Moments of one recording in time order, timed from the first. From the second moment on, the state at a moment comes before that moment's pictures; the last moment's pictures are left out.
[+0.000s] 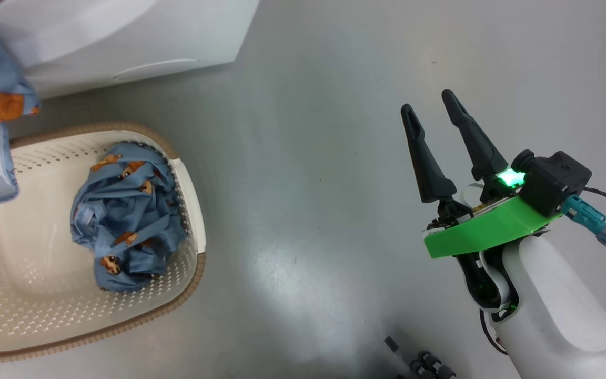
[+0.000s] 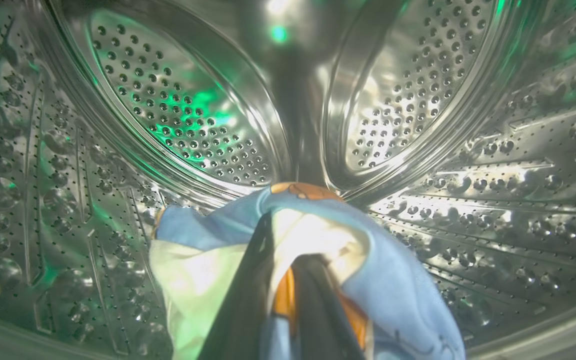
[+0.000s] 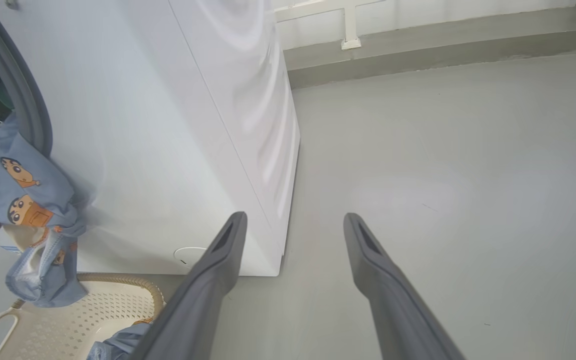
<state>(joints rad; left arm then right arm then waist) -1.50 0.44 -0.07 1.13 -0.26 -0.12 -0.26 -0.49 -0.11 0.30 0.19 0.44 0.12 -0.25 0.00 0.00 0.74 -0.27</state>
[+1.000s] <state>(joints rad) -1.54 0.39 -0.15 1.29 -0.34 -0.13 -0.18 -0.49 -0.12 0.30 0.19 0.44 0.12 -0.25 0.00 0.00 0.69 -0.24</state>
